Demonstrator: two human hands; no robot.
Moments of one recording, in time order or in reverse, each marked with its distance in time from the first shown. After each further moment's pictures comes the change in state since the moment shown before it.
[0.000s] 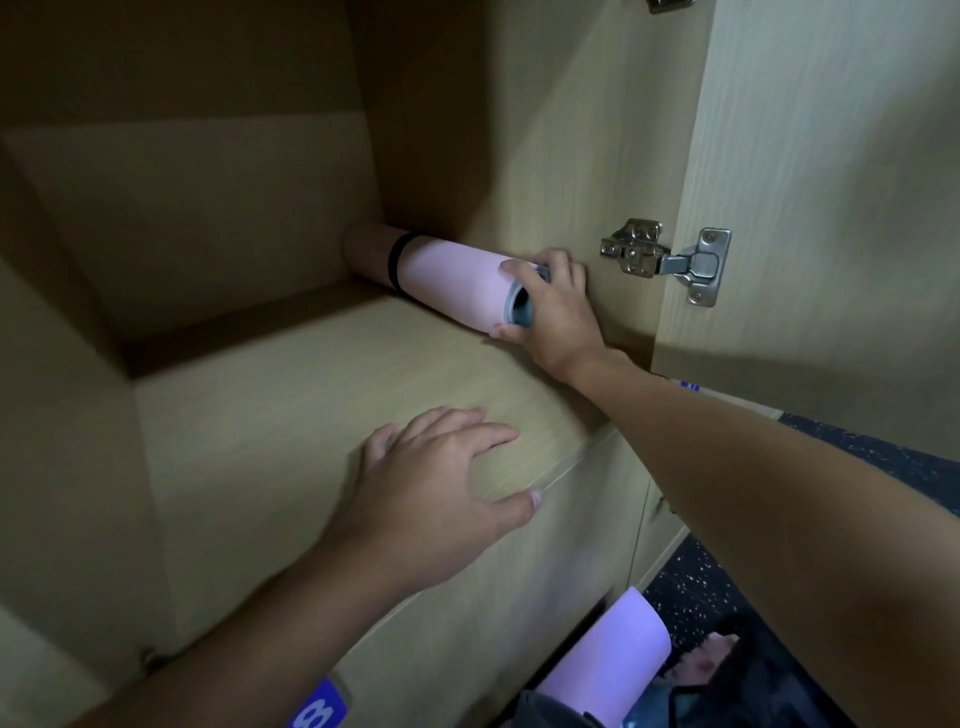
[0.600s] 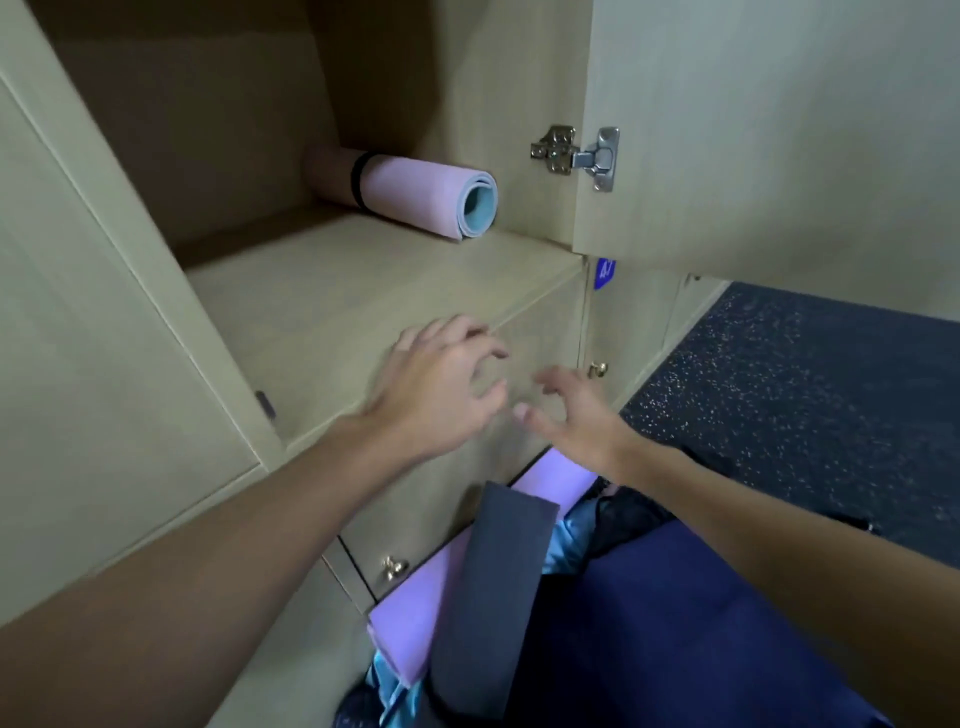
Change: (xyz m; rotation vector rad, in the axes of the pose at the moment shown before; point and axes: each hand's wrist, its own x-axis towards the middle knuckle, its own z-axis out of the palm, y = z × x) left_hand -0.067 0.020 0.011 0.031 0.066 0.294; right_hand -0.270 -0.038 -0.062 0.240 -0.371 0.435
